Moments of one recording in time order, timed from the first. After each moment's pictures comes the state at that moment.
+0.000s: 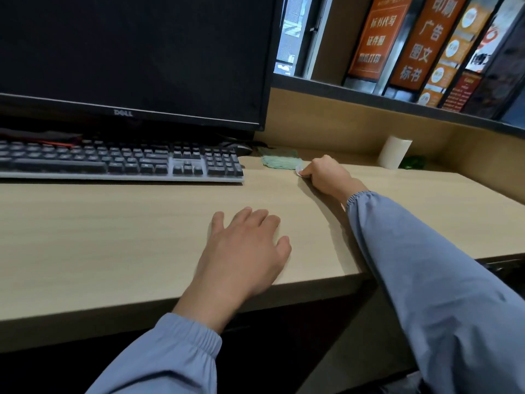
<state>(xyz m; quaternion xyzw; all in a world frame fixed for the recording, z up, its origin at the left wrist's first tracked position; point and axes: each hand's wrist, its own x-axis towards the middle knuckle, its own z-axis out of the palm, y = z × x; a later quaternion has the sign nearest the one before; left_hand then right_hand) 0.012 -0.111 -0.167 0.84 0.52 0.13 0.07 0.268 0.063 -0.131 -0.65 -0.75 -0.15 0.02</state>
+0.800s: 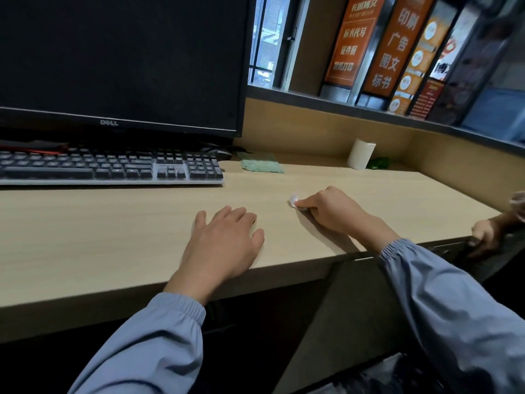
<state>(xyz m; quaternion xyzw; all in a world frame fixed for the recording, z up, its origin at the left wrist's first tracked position) 0.011 -0.110 -0.170 0.84 0.52 0.13 0.08 0.273 -0.084 -0.126 -0.63 -0.77 -0.14 0.04</state>
